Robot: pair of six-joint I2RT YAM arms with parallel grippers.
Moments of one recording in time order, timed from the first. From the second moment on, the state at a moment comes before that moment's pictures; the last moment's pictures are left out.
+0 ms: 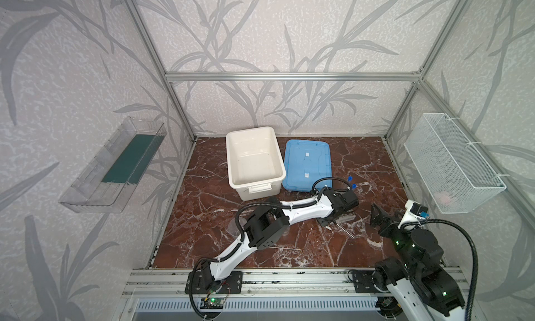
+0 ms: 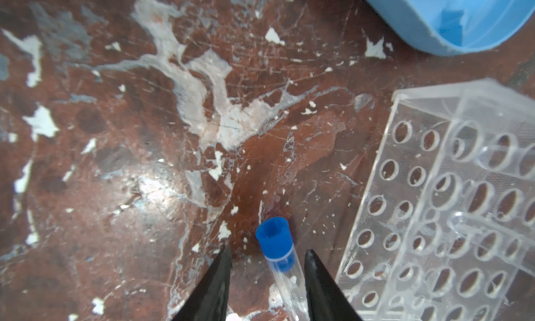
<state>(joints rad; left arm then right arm) -1.13 2.36 1.97 -0.96 -0.23 -1.62 0.31 0.03 0.51 -0.74 0.29 0.48</state>
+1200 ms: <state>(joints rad) -1.09 2.29 1.82 -0.92 -0.23 -1.38 0.31 0.03 0.51 -0.74 0.29 0.48</state>
